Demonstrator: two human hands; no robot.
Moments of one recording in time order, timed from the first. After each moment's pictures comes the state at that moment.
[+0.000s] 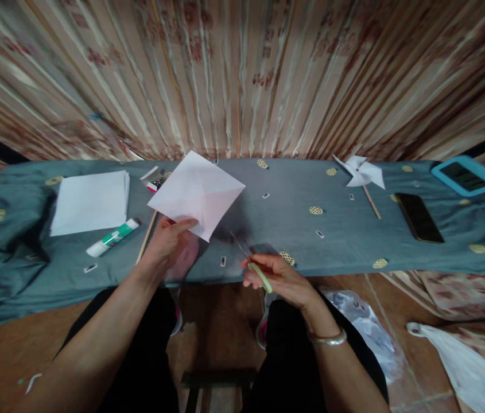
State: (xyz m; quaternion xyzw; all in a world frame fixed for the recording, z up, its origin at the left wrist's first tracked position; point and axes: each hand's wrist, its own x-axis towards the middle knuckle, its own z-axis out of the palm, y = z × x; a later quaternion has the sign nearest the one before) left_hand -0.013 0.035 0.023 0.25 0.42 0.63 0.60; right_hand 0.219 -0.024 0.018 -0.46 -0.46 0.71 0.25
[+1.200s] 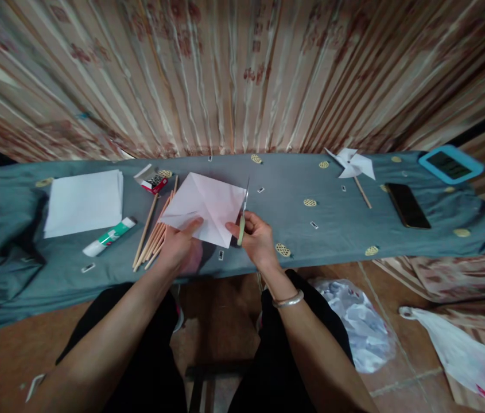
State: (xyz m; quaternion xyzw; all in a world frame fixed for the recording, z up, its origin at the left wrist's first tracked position) left_hand 0.010 0.024 0.004 0.24 0.47 0.64 0.56; right_hand 0.159 0.019 0.011 -0.53 -0.37 0.57 0.51
